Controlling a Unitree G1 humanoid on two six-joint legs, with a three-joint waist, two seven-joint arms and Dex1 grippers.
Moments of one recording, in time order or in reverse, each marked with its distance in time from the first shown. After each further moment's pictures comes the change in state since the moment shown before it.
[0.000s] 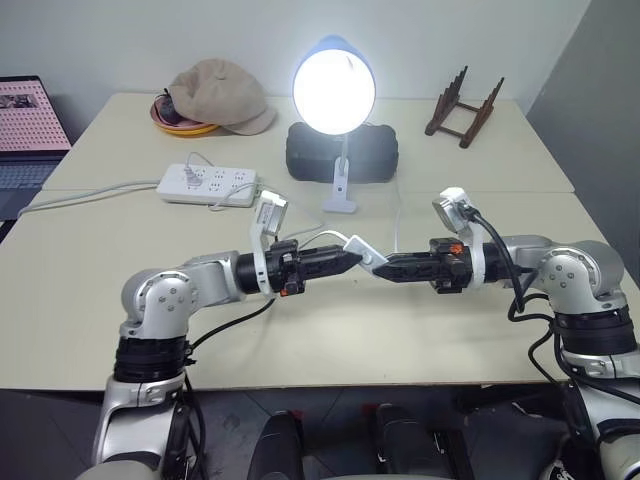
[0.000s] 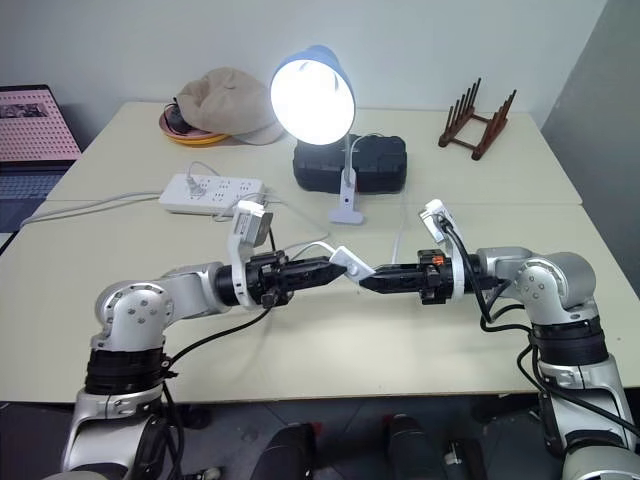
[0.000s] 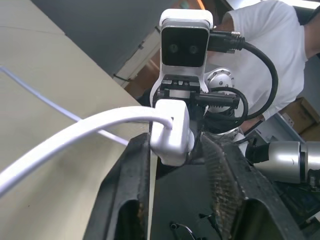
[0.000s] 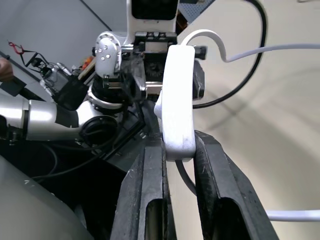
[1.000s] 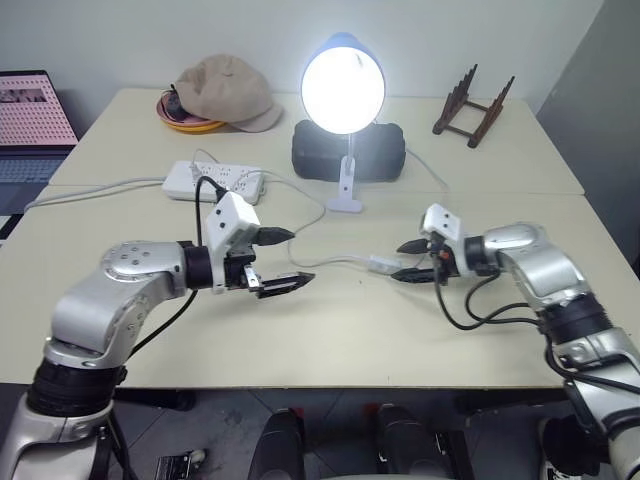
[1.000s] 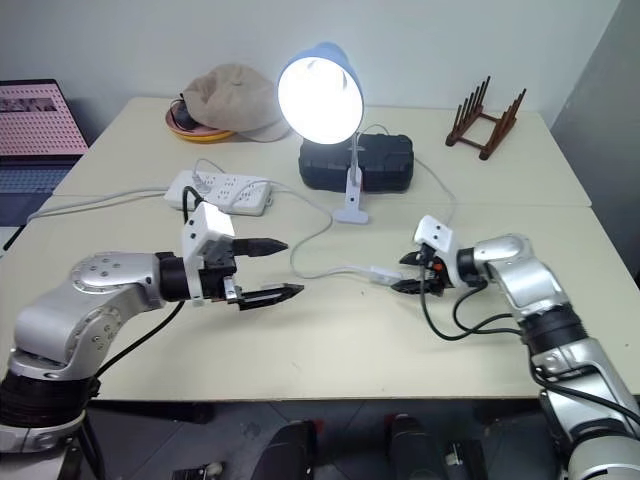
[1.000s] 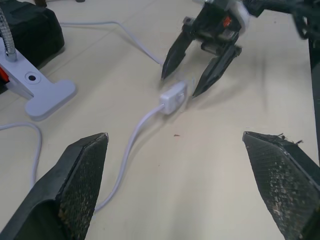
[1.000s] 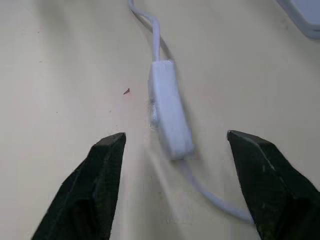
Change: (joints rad) left arm 0.095 0.350 -0.085 -0.146 0.512 -0.464 -0.144; right arm 0.020 -0.129 0.217 0.199 -0.613 -0.670 0.063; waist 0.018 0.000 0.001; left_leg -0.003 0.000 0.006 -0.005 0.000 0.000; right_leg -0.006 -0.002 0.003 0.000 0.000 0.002
